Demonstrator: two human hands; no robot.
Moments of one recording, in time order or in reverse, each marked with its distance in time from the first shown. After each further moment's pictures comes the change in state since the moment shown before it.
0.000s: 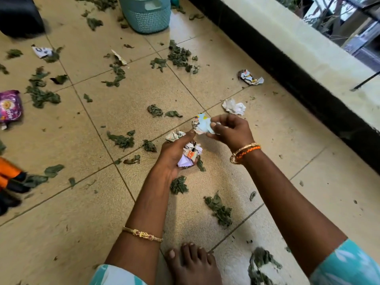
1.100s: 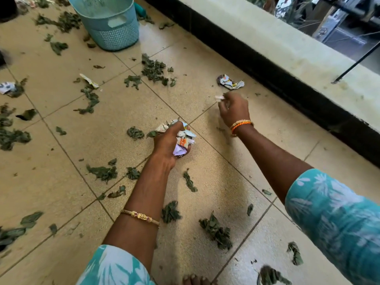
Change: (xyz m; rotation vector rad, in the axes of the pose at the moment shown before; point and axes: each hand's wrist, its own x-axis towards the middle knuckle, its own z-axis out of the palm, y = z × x) left_hand 0.050 0.042 0.051 -0.004 -0.033 0.028; right_hand 0.120 -0.010 -0.056 -0.976 0.389 -0.416
